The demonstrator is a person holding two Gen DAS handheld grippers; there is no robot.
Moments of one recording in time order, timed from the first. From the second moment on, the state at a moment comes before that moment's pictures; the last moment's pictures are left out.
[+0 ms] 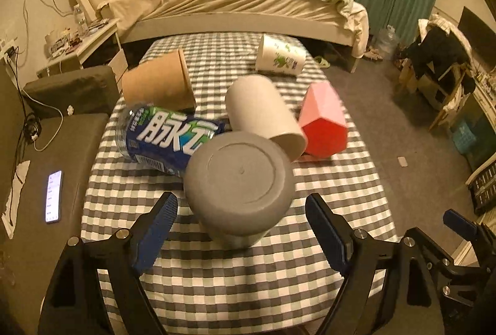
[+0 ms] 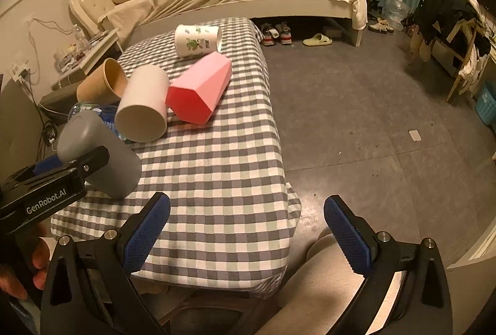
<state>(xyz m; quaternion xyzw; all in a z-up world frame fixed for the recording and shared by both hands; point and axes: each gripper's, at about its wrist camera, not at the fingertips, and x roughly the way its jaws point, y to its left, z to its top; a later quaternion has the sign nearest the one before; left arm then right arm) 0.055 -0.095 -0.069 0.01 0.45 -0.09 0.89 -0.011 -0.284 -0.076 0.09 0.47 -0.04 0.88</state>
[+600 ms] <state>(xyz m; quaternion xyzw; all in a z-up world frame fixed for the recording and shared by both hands) -0.015 -0.020 0.003 -0.01 0.33 -0.02 0.94 -0.040 -0.249 0.002 0.05 0.38 -0.01 0.92</state>
